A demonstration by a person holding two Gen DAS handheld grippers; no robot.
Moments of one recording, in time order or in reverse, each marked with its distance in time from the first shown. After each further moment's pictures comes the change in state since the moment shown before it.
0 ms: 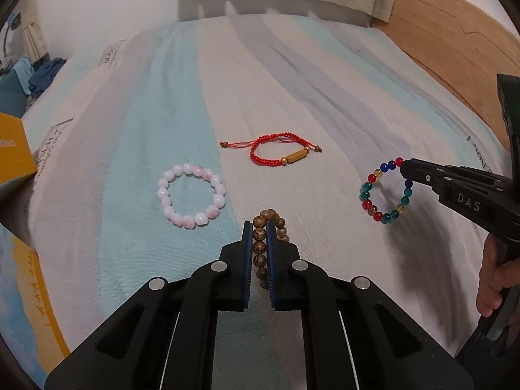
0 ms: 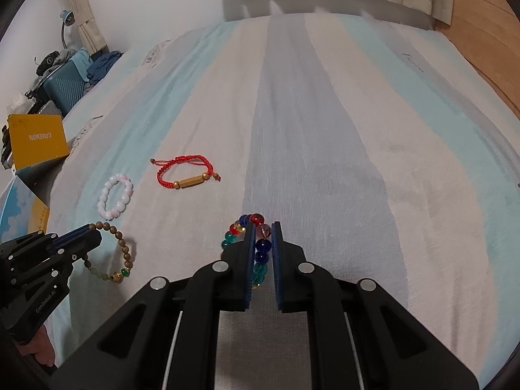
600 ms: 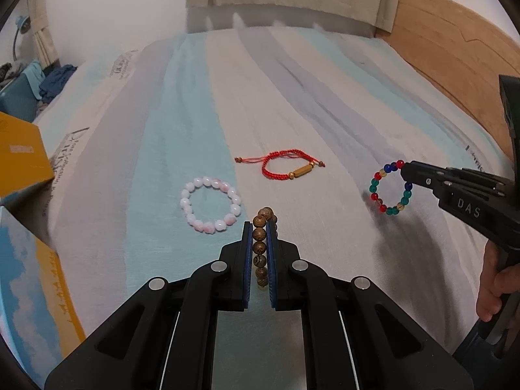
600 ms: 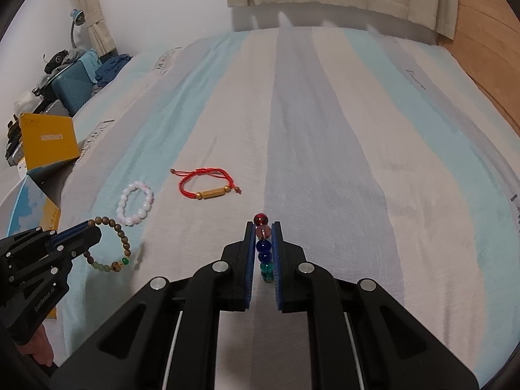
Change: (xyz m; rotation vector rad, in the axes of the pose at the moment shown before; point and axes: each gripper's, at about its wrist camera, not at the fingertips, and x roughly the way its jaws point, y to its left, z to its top) left arm -0.030 0.008 0.003 -0.010 -0.042 0.028; right arm -0.026 0.022 0.007 -0.039 -0.037 0.001
